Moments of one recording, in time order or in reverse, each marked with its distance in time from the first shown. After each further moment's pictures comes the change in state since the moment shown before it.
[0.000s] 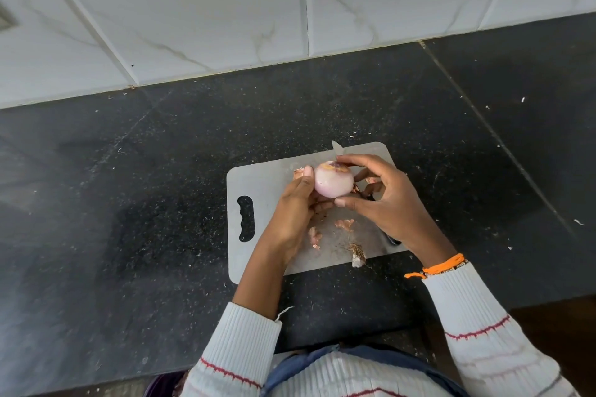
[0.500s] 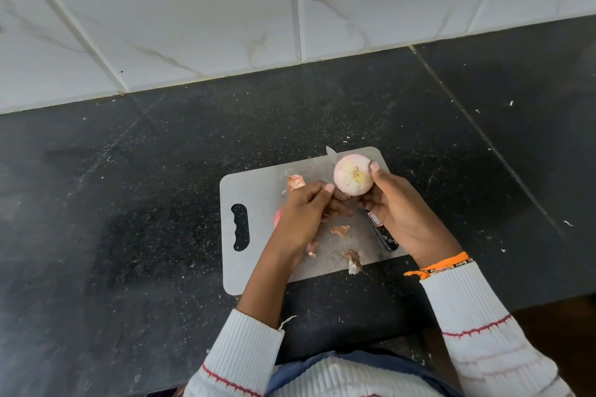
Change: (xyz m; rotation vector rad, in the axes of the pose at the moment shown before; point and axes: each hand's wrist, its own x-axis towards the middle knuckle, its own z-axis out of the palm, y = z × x) left_hand -0.001 0.007 0.013 0.263 -0.036 0.082; right_hand 0.008 0.014 -0.002 0.667 0.081 0.430
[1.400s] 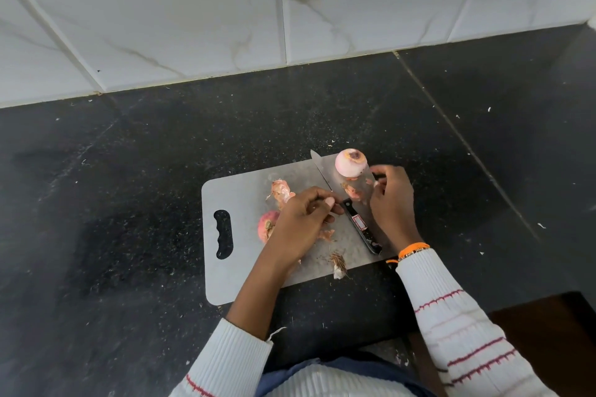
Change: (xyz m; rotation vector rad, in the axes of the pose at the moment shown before) left_hand 0.003 -0.003 0.012 0.103 -0.028 0.010; right_hand 0.029 0.024 -0.030 -0.857 0.517 -0.228
